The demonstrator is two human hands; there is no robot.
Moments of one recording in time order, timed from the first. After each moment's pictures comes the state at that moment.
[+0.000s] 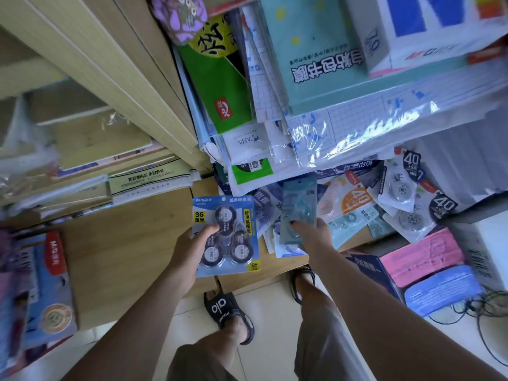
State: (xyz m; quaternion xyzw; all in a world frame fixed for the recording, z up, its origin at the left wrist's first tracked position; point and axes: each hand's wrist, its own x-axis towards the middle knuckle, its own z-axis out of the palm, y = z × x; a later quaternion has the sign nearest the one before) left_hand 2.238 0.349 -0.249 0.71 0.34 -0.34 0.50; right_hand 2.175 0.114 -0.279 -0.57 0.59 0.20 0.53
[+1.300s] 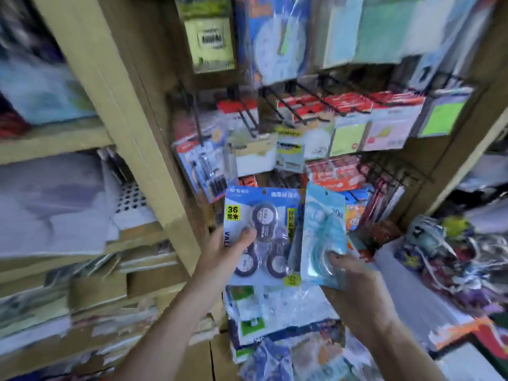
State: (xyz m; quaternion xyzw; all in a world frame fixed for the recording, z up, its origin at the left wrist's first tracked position) left_hand 2.288 0.237 0.236 0.74 -0.05 -0.11 0.66; right_hand 2.190 0.028 0.198 -0.50 0.26 0.04 0.83
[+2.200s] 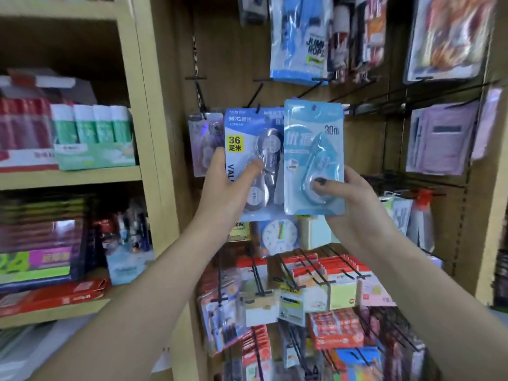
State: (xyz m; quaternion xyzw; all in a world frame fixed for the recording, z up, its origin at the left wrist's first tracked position) left_hand 2.310 0.185 0.597 0.63 -0.28 0.23 0.68; right_hand 2.255 -0.001 0.575 -0.53 -0.14 -0.22 0.81
